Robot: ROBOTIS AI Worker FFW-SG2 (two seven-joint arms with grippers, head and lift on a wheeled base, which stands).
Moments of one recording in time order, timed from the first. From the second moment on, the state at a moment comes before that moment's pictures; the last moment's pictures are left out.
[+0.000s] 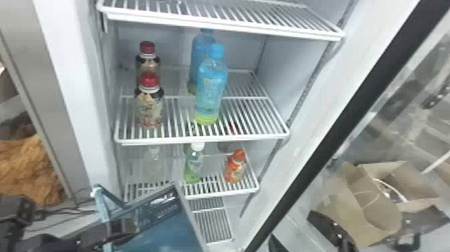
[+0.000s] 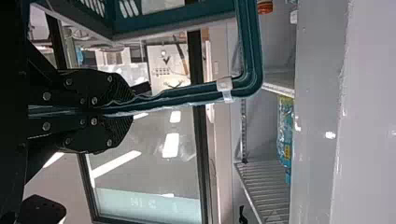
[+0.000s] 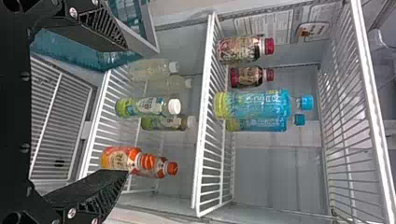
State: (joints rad) left arm 0.04 0.17 0.19 -1.59 0.71 1.52 -1.27; right arm 1.04 -0.08 -0.30 -2.38 -0.19 0.03 0.50
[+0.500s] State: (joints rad) left arm 0.03 0.17 0.19 -1.59 0.70 1.52 -1.27; right arm 1.01 -0.07 -0.30 -2.35 -0.17 0.01 0.50
